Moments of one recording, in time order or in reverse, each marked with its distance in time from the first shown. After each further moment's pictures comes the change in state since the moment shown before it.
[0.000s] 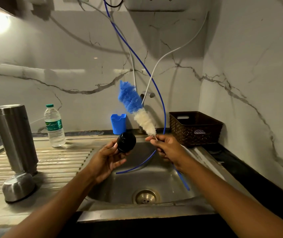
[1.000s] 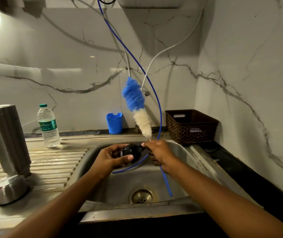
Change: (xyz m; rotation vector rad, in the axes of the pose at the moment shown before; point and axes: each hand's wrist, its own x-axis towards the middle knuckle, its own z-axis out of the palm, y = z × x) left_hand 0.009 -0.020 0.007 0.678 0.051 0.199; right_hand 0.003 0.006 0.017 0.044 0.101 0.160
